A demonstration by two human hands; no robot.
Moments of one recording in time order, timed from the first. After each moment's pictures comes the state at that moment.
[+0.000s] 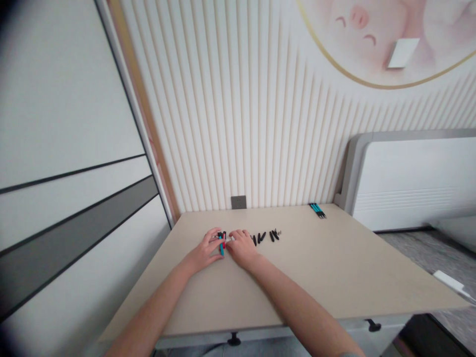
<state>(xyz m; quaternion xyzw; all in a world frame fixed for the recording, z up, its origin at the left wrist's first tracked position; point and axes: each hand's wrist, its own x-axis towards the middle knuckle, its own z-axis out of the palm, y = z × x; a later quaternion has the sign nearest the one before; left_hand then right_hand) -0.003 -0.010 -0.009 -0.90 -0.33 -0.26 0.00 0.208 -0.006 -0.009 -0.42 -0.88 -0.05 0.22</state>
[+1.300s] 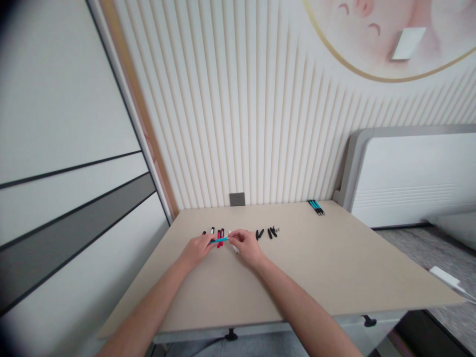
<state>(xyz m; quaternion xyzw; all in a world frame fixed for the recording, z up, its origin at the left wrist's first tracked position) -0.004 -0.009 -0.005 -0.88 -0.41 -0.23 0.08 0.220 -0.010 -0.018 -0.37 -0.62 0.46 0.52</state>
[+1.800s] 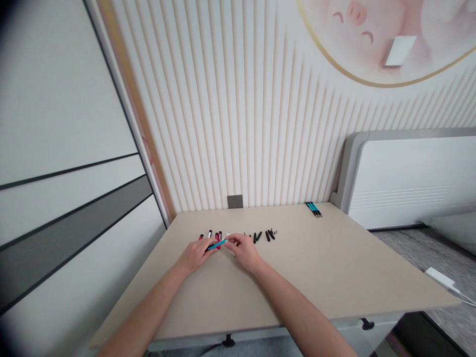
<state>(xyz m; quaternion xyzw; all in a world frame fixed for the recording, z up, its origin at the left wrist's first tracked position) -0.003 -0.010 -0.007 -0.89 -0.37 -0.25 0.05 0.222 -0.017 -0.010 -0.39 -0.69 0.36 0.49</state>
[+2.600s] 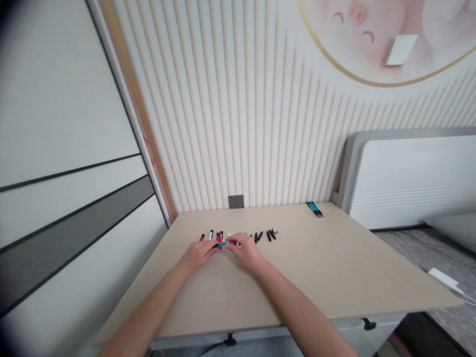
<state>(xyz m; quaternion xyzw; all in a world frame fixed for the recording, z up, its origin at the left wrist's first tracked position) -0.001 -0.010 -0.006 -0.91 -0.34 -0.25 0.07 0.228 -0.021 -0.006 -0.37 -0.76 0.24 0.48</state>
